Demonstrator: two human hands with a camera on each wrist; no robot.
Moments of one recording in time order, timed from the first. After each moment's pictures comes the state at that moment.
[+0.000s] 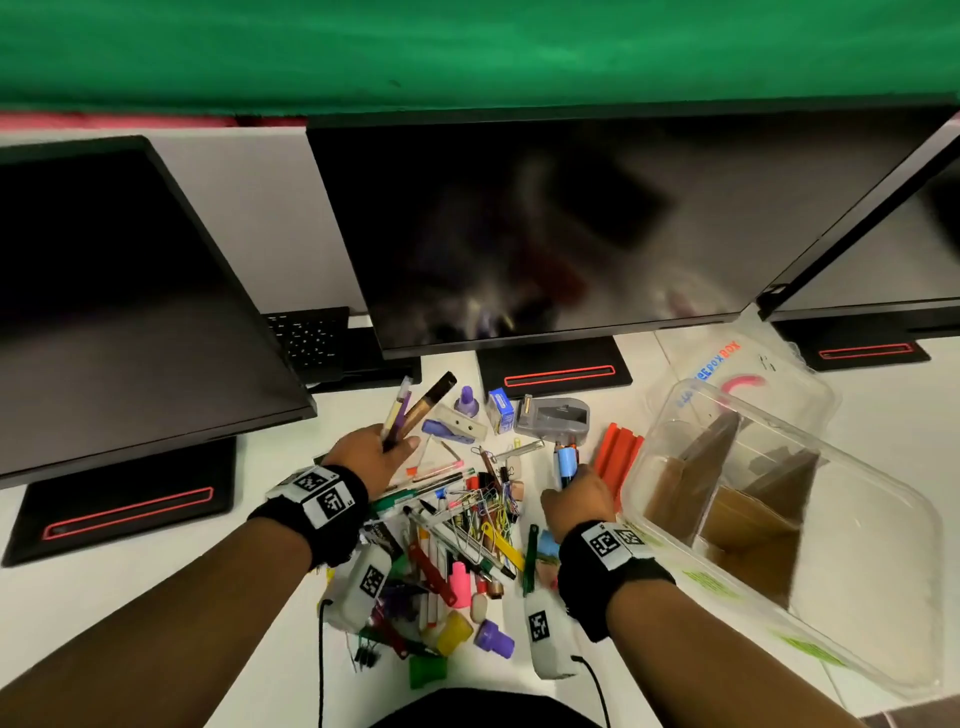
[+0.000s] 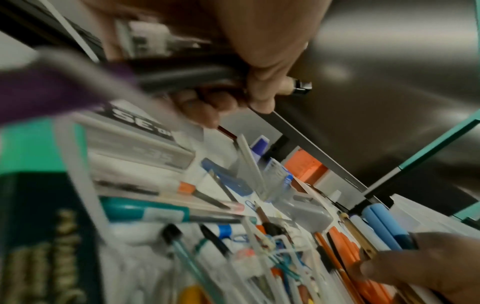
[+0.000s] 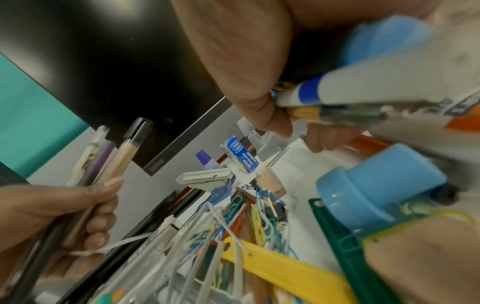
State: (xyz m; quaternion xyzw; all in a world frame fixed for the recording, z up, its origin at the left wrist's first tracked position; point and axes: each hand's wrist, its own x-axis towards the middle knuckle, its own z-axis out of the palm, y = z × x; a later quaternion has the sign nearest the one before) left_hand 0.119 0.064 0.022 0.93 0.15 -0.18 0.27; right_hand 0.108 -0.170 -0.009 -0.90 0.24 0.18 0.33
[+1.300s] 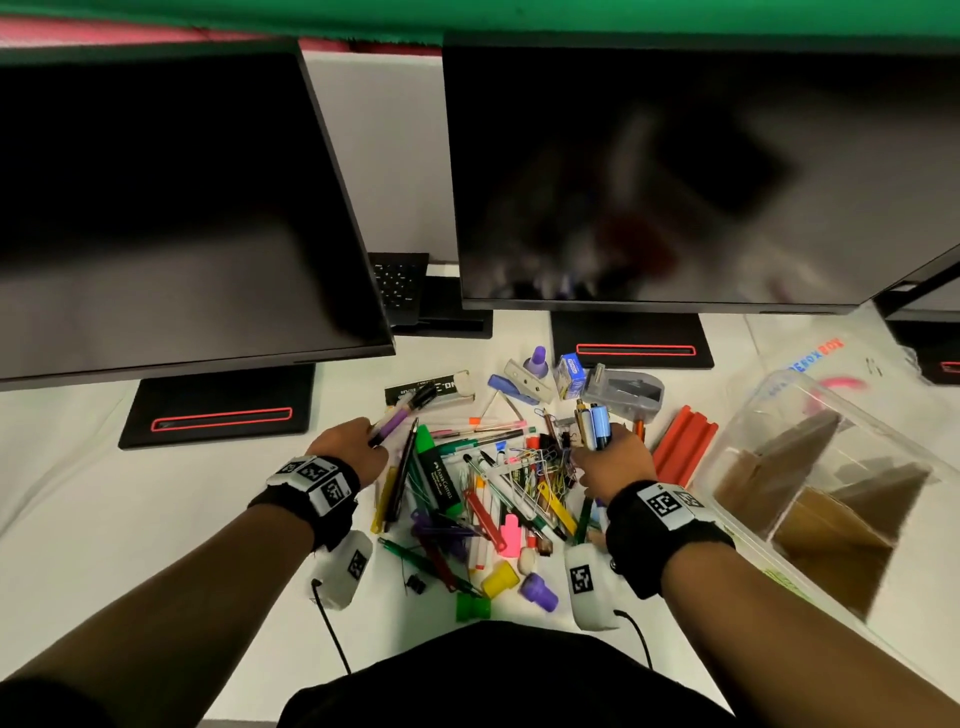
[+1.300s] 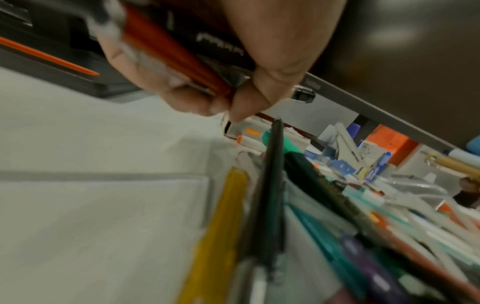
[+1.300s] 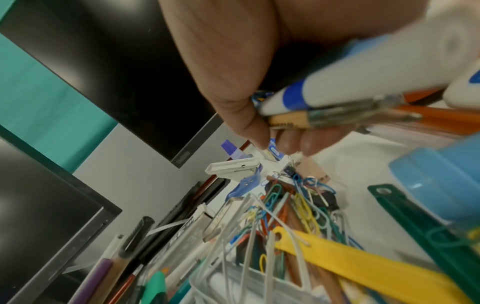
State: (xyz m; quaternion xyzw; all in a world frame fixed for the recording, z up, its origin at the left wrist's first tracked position) left_hand 0.059 0.136 -0.008 0.93 0.25 -0.24 0.16; right_hand 0.111 -0.144 0.003 -0.89 0.14 0.21 0.38
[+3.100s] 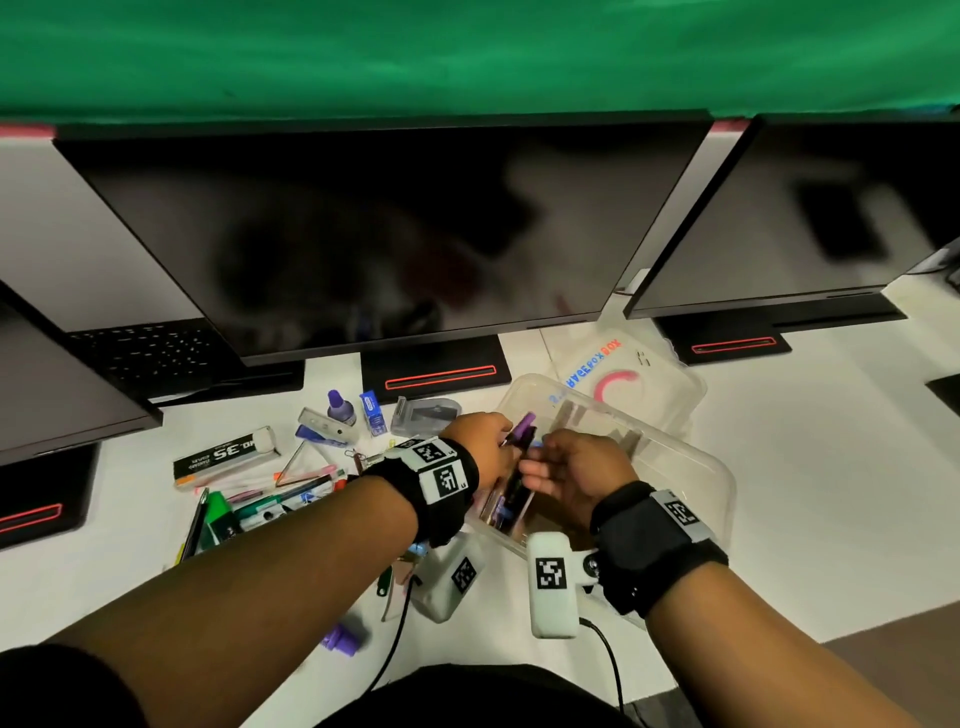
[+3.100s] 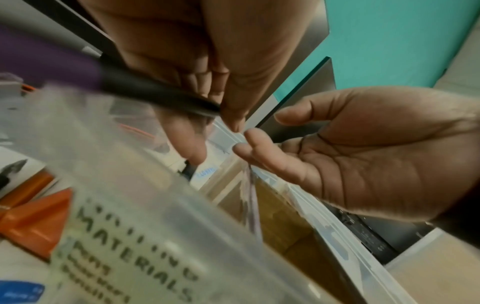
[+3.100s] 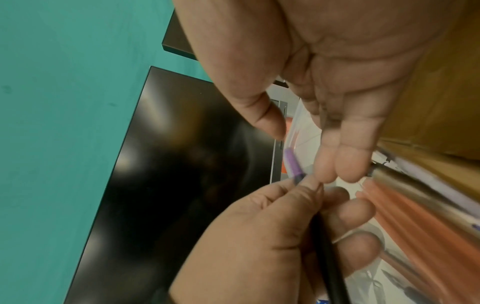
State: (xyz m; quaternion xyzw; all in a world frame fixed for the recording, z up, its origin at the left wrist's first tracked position) left_hand 0.139 -0.193 0.074 0.92 -0.04 -0.22 0.31; right_hand 0.115 -0.319 0.086 -0.58 0.31 0.19 0.73
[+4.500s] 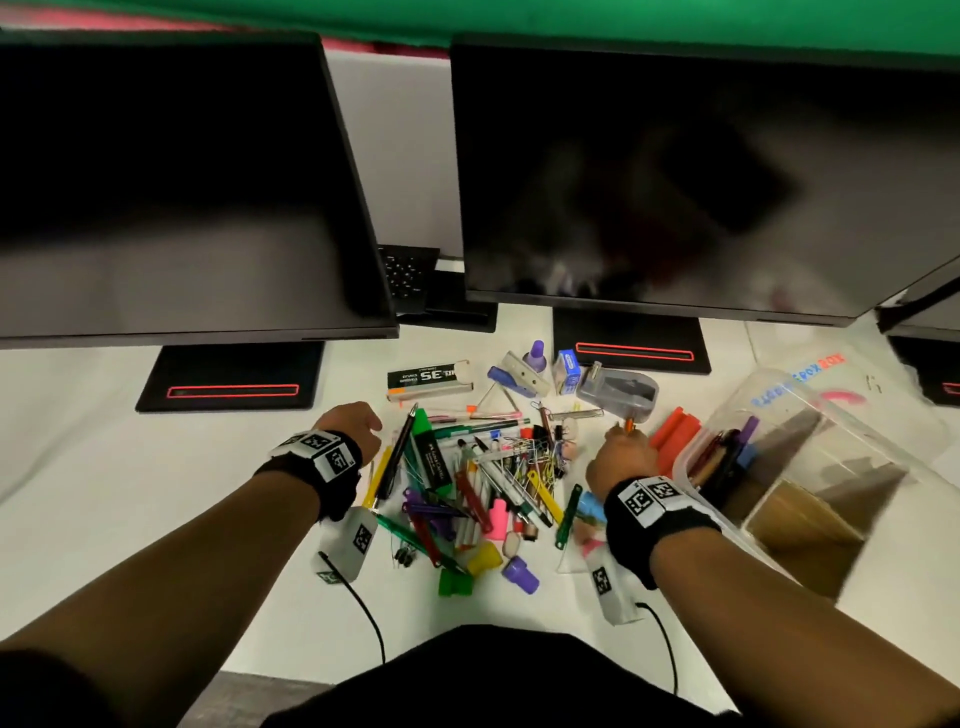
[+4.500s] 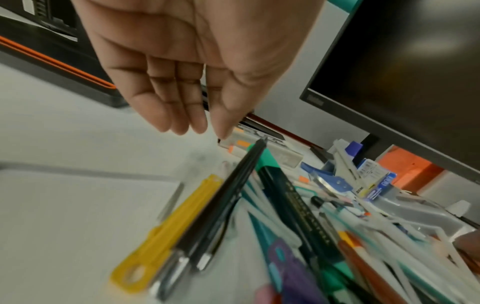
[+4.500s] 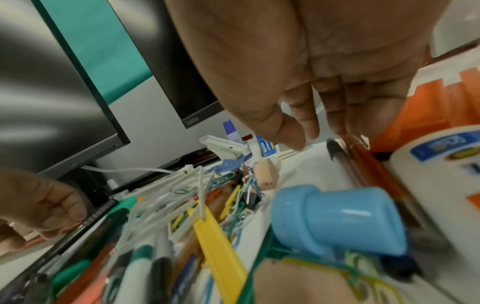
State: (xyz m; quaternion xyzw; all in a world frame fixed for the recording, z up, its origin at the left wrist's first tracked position) left_hand 0.052 0.133 -0.016 0.90 0.30 -0.21 0.22; right_hand 0.122 -0.166 -0.014 -0.98 0.02 0.22 0.01
